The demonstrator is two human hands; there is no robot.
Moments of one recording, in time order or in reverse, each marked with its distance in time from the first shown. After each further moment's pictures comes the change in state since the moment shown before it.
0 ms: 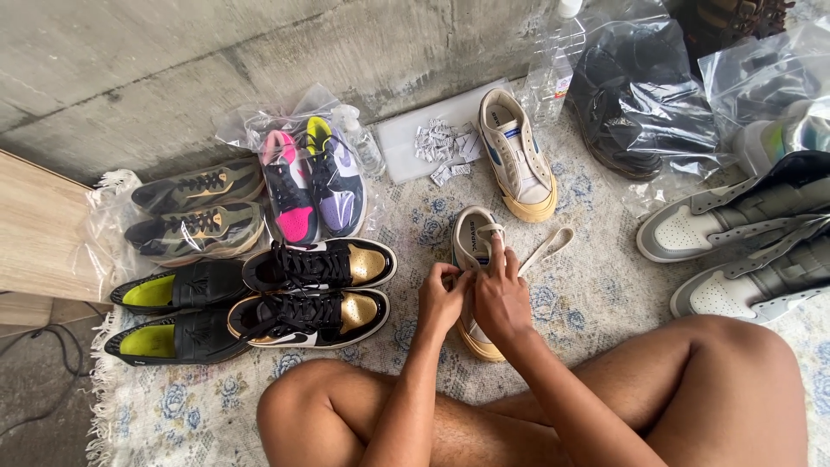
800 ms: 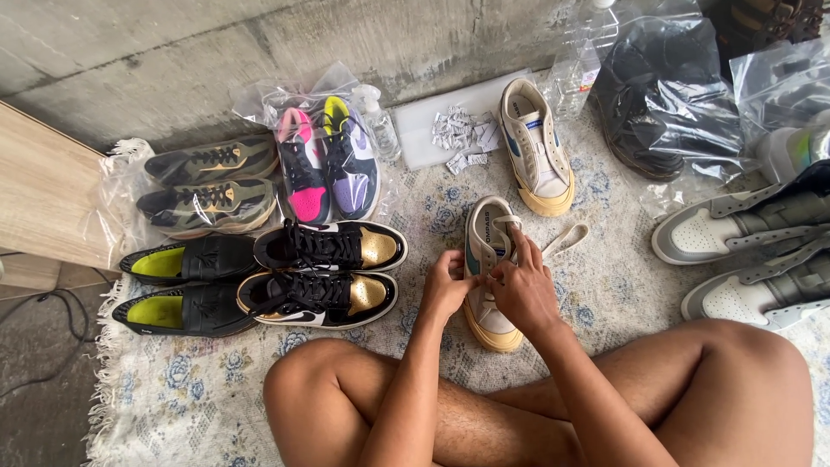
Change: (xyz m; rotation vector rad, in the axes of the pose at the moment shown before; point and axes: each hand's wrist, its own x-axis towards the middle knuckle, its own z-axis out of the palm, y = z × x) left_hand 0.045 -0.059 0.009 -0.122 -0.071 0.034; right_hand -0.003 0.026 0.004 0.293 0.141 -0.047
